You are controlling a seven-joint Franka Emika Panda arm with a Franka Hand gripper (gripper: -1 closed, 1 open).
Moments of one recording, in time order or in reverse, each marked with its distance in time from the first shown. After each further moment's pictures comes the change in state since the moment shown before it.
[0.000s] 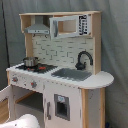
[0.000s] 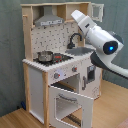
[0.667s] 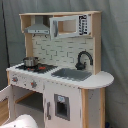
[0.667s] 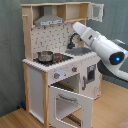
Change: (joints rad) arm 0.135 -0.006 0.066 -0.090 -0.112 -0.012 -0.087
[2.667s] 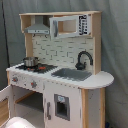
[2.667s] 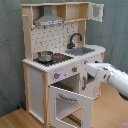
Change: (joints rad) arm 0.439 0.002 0.248 -0.417 -0.208 0.036 -0.002
